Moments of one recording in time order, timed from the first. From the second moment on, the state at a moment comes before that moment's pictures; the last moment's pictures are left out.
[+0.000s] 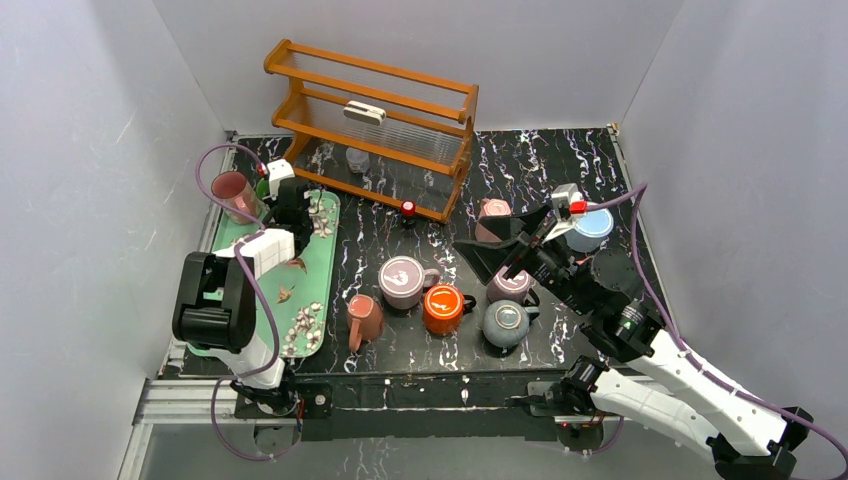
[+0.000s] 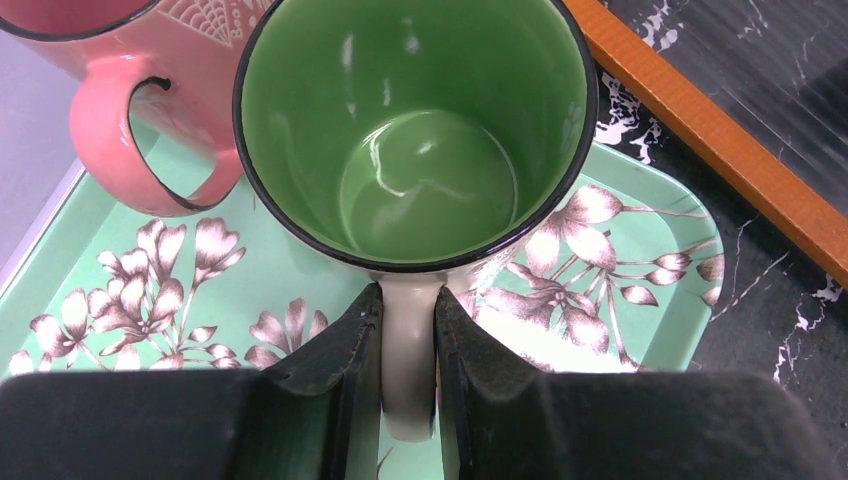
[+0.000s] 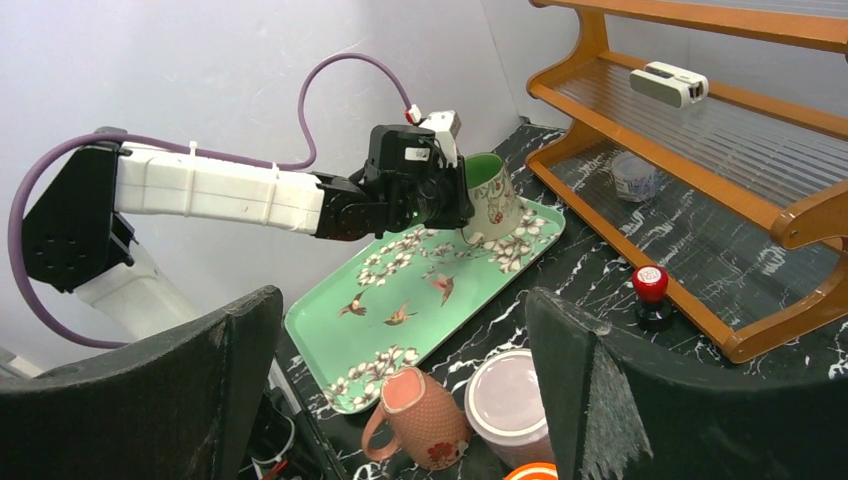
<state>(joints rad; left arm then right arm) -0.13 1.61 0.85 0.17 -0.59 -0.24 0.90 0.64 0.77 0.08 0.00 0.44</state>
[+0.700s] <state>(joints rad) -0.13 1.66 0.90 0.18 -0.65 -0.22 0.90 0.64 0.77 0.04 -0.04 0.40</state>
